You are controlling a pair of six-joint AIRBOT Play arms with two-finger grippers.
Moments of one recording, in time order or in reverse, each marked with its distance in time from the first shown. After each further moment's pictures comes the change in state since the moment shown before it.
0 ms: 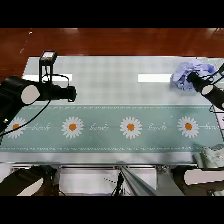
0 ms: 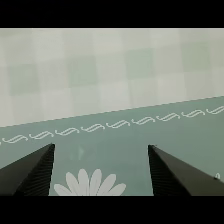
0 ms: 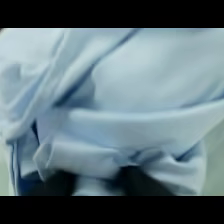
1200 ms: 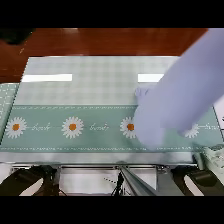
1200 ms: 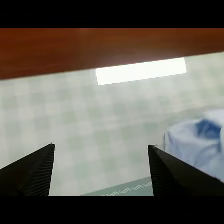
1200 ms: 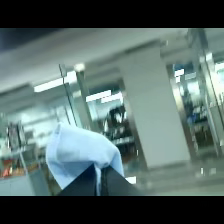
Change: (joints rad) left arm 0.000 0.114 0.773 -0.093 -0.330 0.082; right arm 0.436 1.024 0.208 -0.338 0.146 0.108
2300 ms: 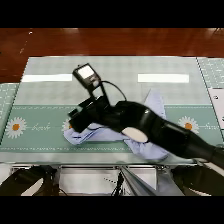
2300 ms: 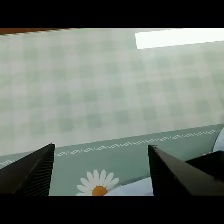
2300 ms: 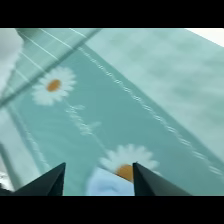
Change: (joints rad) left arm 0.000 0.087 0.029 0.140 -0.311 0.006; right arm 0.848 -0.647 0.003 0.158 0.330 -0.121
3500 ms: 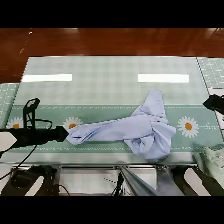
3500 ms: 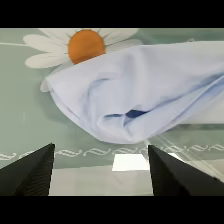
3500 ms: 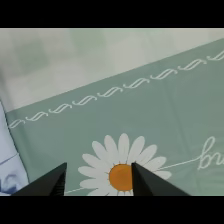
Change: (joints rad) left arm 0.208 0.319 -1.311 -0.381 0.381 -0.069; right arm -1.521 0.312 -0.340 0.078 0.642 -0.380
